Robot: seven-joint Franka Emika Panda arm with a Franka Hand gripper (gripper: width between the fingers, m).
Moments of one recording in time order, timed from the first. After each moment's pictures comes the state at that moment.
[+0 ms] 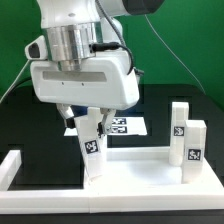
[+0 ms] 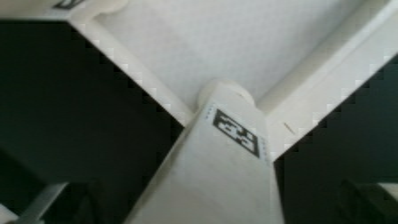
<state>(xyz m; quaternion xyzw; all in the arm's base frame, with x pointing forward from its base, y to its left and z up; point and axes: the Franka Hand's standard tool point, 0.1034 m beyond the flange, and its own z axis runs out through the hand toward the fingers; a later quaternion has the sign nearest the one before) 0.618 -0.065 0.117 -0.94 0.34 -0.02 0.06</state>
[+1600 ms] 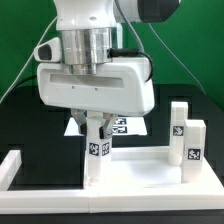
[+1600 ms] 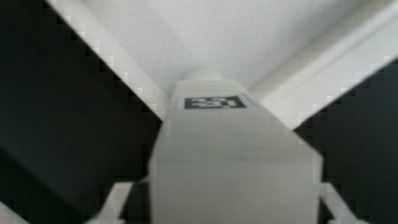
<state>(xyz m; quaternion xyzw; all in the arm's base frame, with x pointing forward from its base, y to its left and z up) 0.634 -0.060 0.110 -0.88 0.47 -0.02 0.06</state>
